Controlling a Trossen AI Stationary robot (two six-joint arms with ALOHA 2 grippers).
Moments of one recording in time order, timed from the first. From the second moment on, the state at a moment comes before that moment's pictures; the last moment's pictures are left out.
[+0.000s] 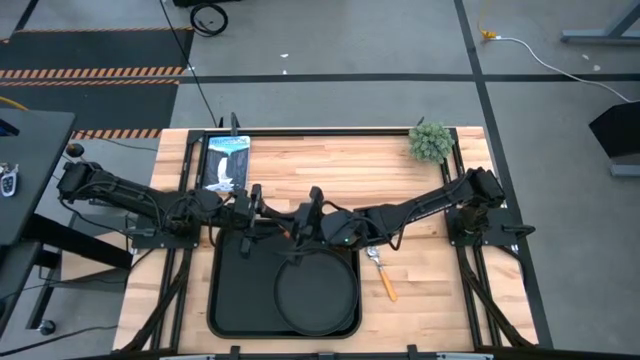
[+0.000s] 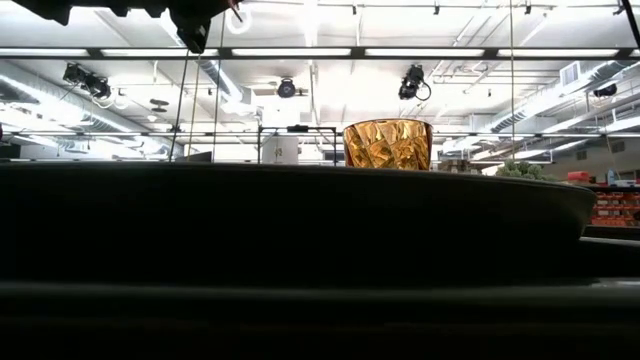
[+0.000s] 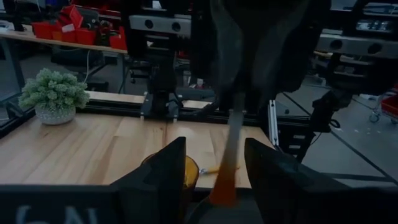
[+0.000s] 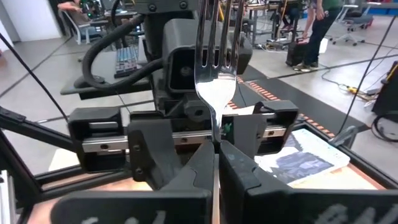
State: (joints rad) left arm -0.21 0.95 0.51 0.42 -0.13 -0.15; right arm 0.28 1.88 1.60 0.09 0.58 0.17
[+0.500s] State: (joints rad) left arm -0.20 0.95 0.51 0.41 -0.13 -0.16; right arm 0.28 1.88 1.60 0.09 0.56 0.17
